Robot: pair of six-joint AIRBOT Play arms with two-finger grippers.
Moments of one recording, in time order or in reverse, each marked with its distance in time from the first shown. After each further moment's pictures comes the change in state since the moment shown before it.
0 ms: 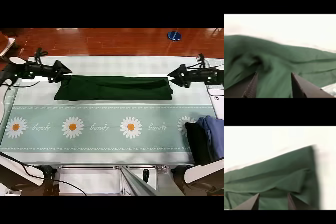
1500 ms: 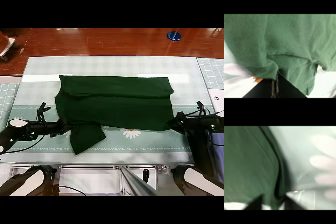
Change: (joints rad) left arm 0.005 0.735 -1.213 -0.058 0.216 0.227; right arm -0.077 0.589 -0.919 -0.252 -0.081 0.074
